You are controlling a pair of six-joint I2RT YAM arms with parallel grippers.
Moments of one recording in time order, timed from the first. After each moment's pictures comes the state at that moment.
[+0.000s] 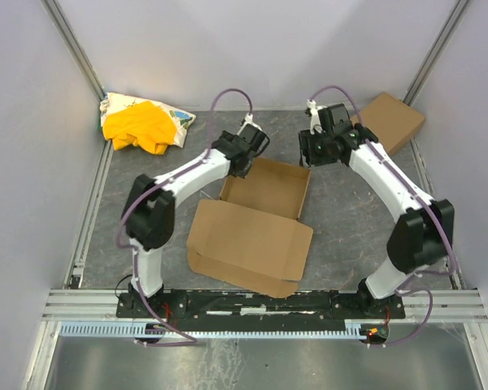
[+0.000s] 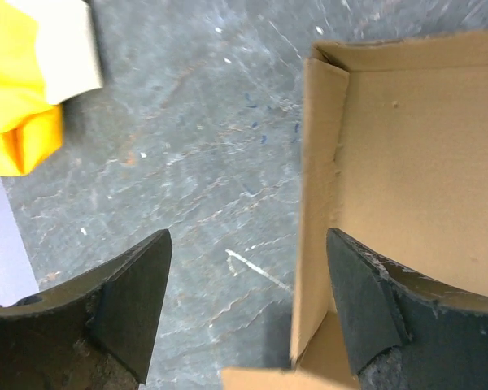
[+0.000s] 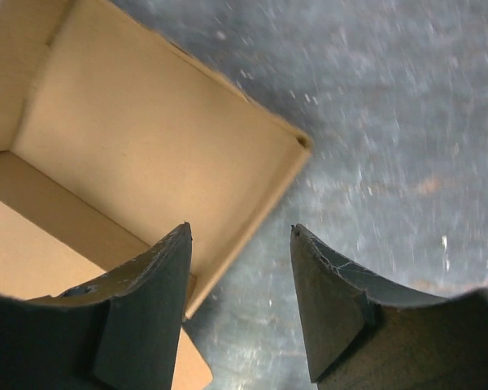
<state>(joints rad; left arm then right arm) -0.68 2.02 1.63 -0.65 -0.64 -0.06 0.33 1.58 1.39 -0.70 -0.03 0.15</state>
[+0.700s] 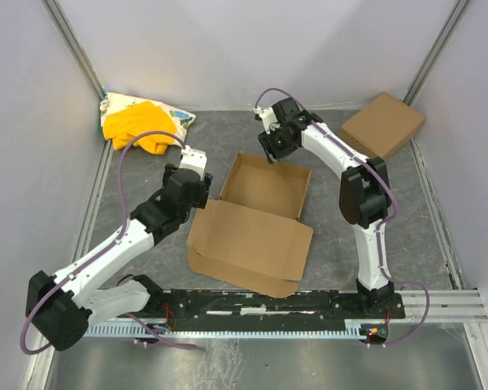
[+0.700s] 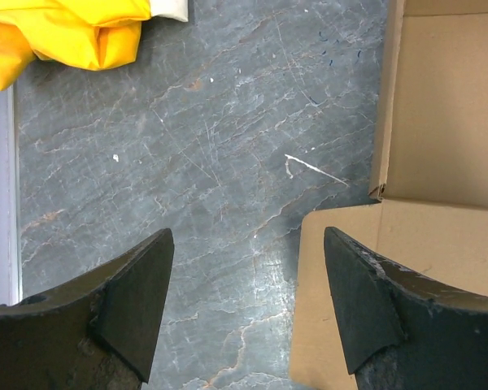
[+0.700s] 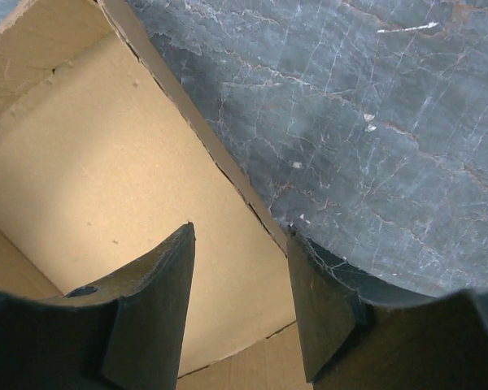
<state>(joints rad) -0.64 1.08 0.84 -0.38 -0.57 -0.06 0.44 2.17 1.91 -0.75 -0.15 -0.17</state>
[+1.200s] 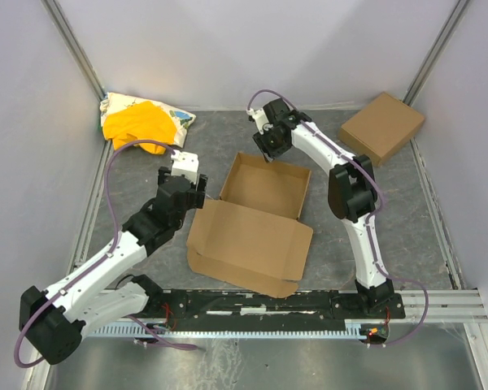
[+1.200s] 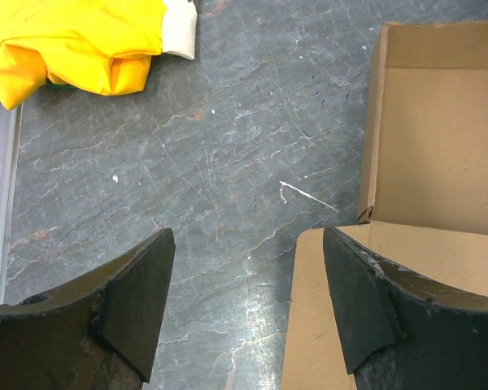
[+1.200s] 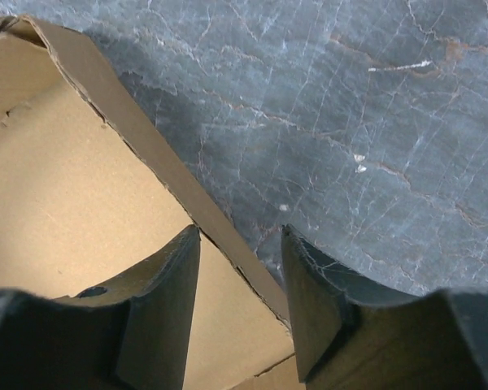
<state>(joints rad) -0.64 0.94 0.73 -0.24 -0.57 -0.05 0.48 2.32 2.07 -0.79 -0.06 -0.19</state>
